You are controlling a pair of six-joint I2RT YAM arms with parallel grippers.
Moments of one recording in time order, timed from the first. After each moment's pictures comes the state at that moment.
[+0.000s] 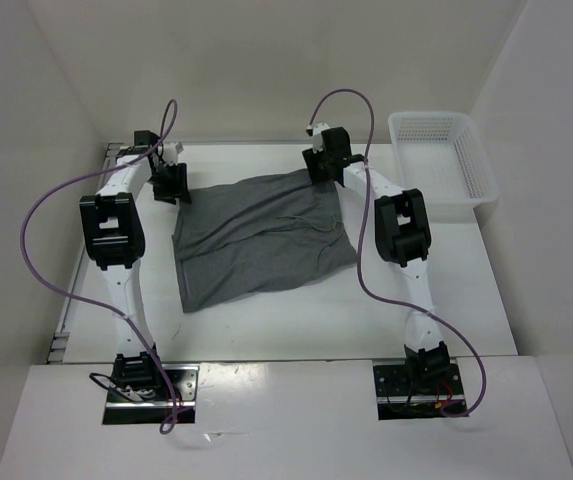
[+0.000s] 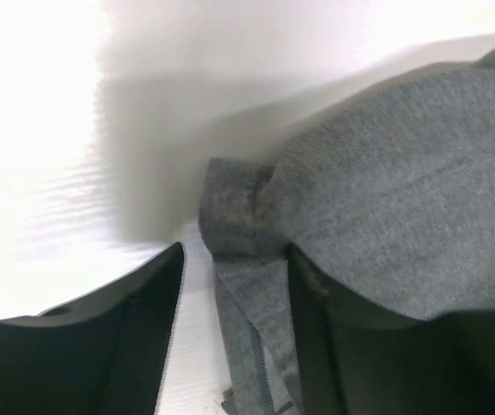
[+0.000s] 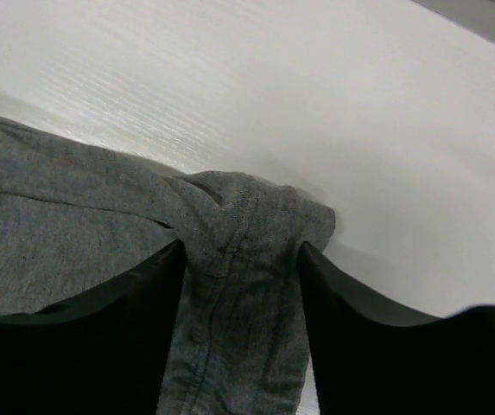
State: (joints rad) left arm 0.13 2.33 1.96 -0.77 0.30 0.07; right arm 0.31 2.44 2.02 -0.25 -0.03 -0.12
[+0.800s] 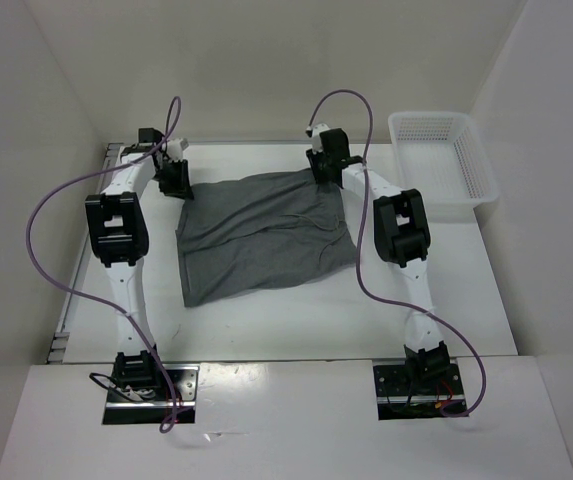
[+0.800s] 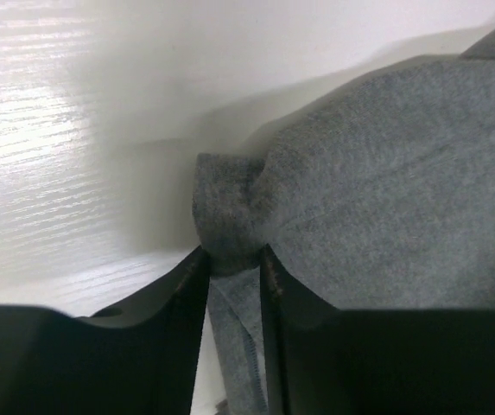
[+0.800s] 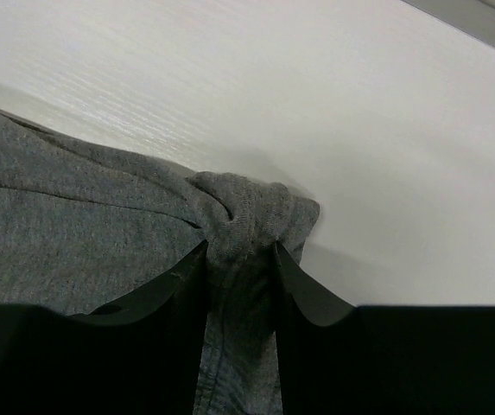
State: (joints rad) left arm 0.11 2.39 2.04 -0.76 0.36 0.07; right arm 0.32 2.44 2.01 -0.23 0.02 -0.13
